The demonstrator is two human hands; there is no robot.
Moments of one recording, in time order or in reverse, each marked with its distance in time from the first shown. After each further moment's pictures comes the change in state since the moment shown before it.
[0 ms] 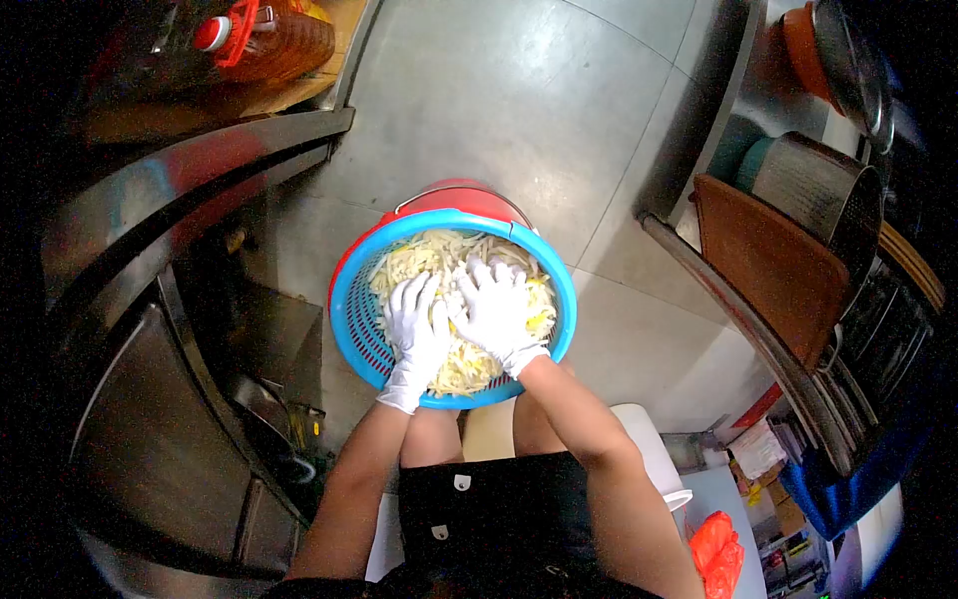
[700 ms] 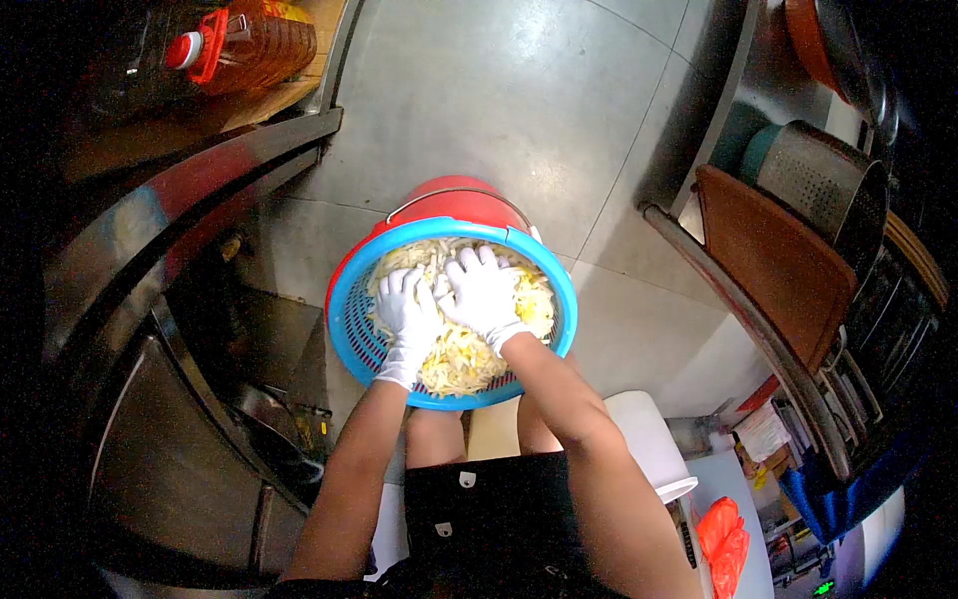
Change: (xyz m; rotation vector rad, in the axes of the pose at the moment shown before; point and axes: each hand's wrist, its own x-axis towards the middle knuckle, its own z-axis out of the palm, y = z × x) left_hand 0.022 -0.030 0.029 0.001 0.075 -0.043; right_hand 0.030 0.002 0.021 0.042 0.133 0.009
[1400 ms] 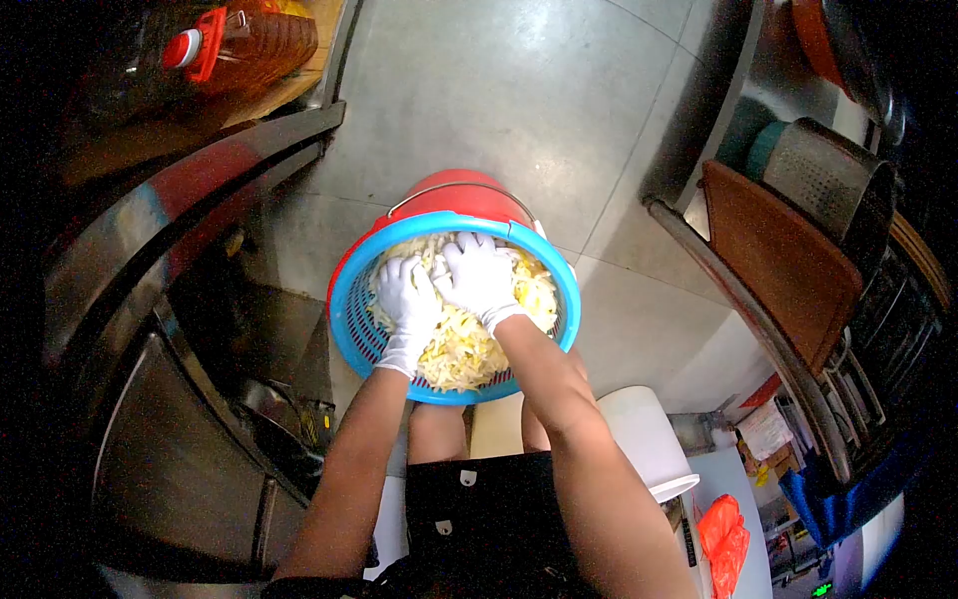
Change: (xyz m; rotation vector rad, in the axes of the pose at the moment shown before) left_hand 0.007 -0.003 0.005 0.054 0.001 -0.019; right_hand 0.012 0.002 0.002 0.063 -0.087 0.058
